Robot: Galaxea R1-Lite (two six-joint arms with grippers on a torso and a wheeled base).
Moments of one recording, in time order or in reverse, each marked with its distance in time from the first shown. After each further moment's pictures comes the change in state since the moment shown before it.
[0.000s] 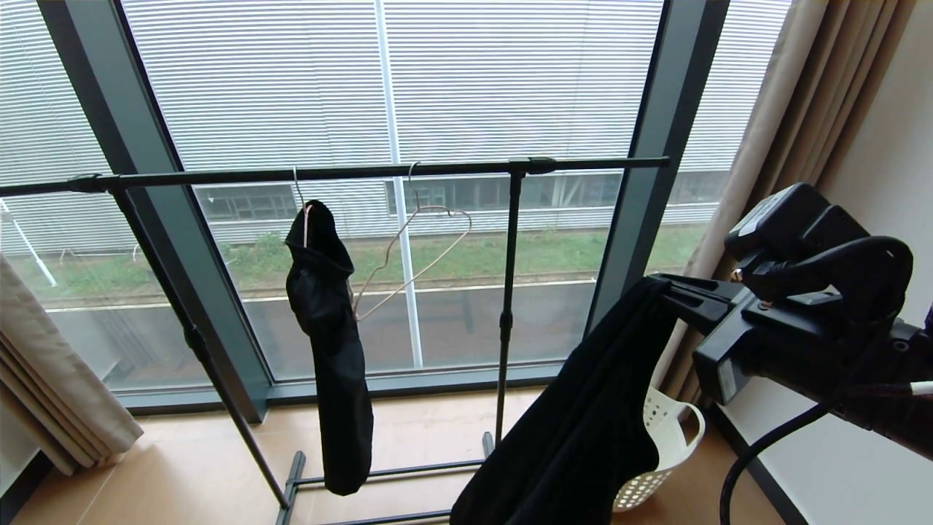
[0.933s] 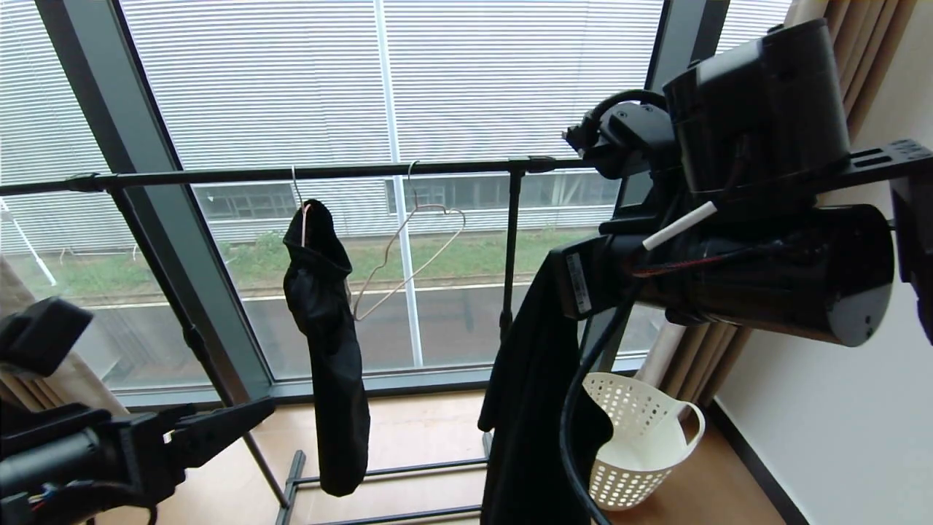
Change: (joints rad) left arm -0.399 1.080 -0.475 -0.190 -0.066 -0.423; right arm 0.125 0.340 -0.711 0.676 -0.150 0.566
